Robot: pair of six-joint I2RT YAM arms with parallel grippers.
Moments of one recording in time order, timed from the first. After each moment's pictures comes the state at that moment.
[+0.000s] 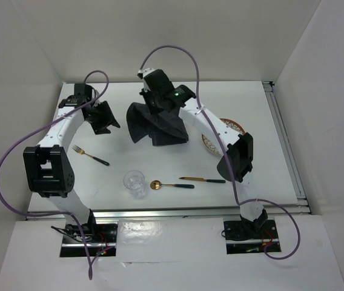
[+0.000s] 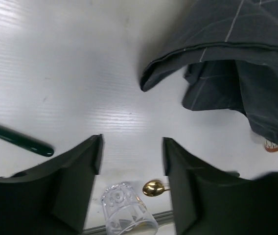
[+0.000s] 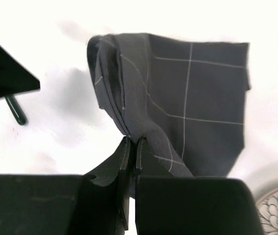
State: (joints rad) left arm 0.05 1.71 1.46 -0.81 0.27 -0.50; right arm 0.77 2.17 2.28 -0.81 0.12 0.13
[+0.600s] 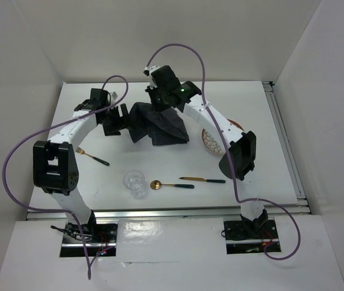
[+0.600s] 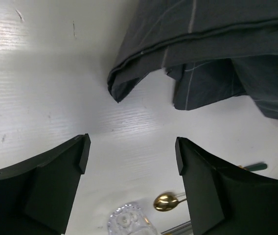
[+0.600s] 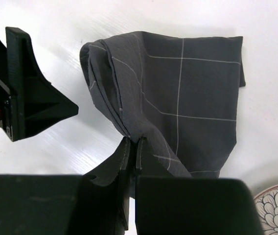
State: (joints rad) left arm -0.07 1.74 1.37 -0.61 0.31 -0.40; right arm 0.70 2.16 2.29 -0.83 0.04 0.13
